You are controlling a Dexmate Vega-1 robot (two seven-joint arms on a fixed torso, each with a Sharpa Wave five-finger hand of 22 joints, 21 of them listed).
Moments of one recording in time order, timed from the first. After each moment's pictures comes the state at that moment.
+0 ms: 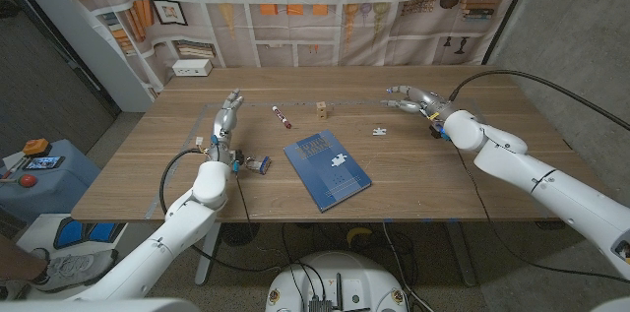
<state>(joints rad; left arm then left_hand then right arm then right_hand) 1.02 0.53 0.33 -1.43 -0.23 -0.36 0.45 0.06 0.09 0.73 -0.01 0.18 0.14 -0.09 0.17 0.17 0.10 -0.10 0.18 0.17 -0.02 -0.03 0.18 0.17 0.00 -0.03 0.21 0.17 -0.76 -0.80 -0.55 -1.62 -0.22 -0.12 -0.04 0.44 -0.03 0.27 -0.06 0.20 0.23 -0.19 0.22 0.18 0.12 -0.06 0.23 0.18 0.03 -0.04 0.25 0.24 0.33 -0.04 0.19 0.16</state>
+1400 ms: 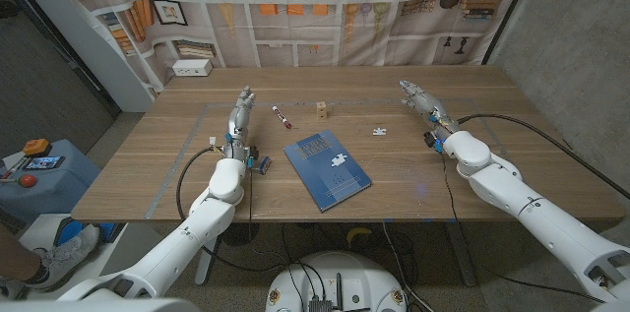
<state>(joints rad) 0.92 0.42 0.39 -1.23 -0.30 -0.53 0.36 0.07 0.10 0.72 0.00 0.18 0.03 -0.04 0.17 0.17 0.05 -0.06 0.18 0.17 -0.02 -0.03 0.18 0.17 -0.02 -0.03 0.19 0.17 -0.86 -0.64 -0.42 -1.43 0.34 0.20 -0.09 0.31 0.05 0.23 -0.03 0.18 0.04 -0.09 0.17 0.18 0.10 -0.03 0.18 0.18 0.02 -0.02 0.23 0.22 0.21 -0.02 0.17 0.16</state>
